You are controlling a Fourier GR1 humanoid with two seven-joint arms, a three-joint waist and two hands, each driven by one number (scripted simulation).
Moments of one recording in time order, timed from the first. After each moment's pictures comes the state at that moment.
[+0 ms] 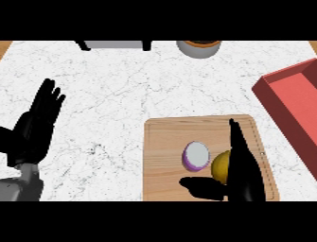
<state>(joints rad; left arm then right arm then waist) -0.11 0.25 -0.04 -1.63 0.25 0.22 0.17 0.01 -0.01 0.51 -1.94 0.89 -0.20 1.13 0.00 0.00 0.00</state>
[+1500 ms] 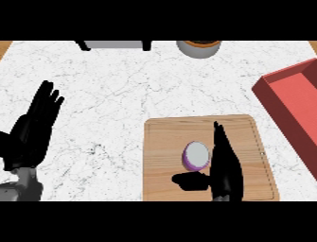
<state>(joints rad) -0.09 0.20 0.00 -1.68 0.19 0.17 0.22 -0.04 0.00 0.53 -1.72 0.82 -0.29 1.08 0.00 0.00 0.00</state>
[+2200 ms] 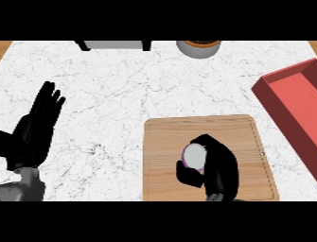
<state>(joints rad) -0.09 0.17 0.03 -1.67 0.16 0.14 0.20 -0.07 -0.01 0.55 -1.65 0.93 -0.30 1.04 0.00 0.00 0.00</state>
